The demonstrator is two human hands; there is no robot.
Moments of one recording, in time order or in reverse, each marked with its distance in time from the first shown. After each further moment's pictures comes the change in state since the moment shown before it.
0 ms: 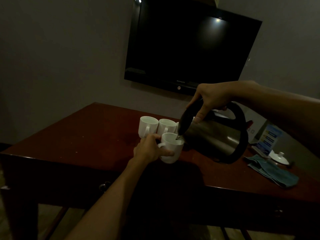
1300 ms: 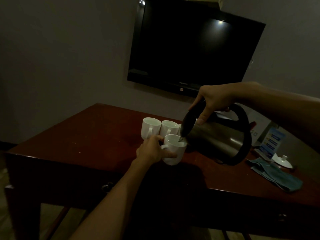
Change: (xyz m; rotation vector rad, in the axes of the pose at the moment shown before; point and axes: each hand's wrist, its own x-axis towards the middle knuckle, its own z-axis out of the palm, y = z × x) left_hand 0.002 -0.001 0.001 0.001 -0.002 0.001; right_hand 0.003 -0.002 -0.003 -0.039 -0.026 -0.006
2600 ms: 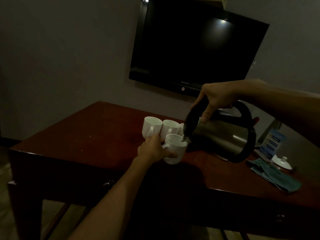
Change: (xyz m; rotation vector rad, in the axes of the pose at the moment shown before) left_hand 0.010 -0.011 0.003 0.039 -0.021 -0.005; right_hand 0.005 0.004 -0.011 -0.046 0.001 -0.033
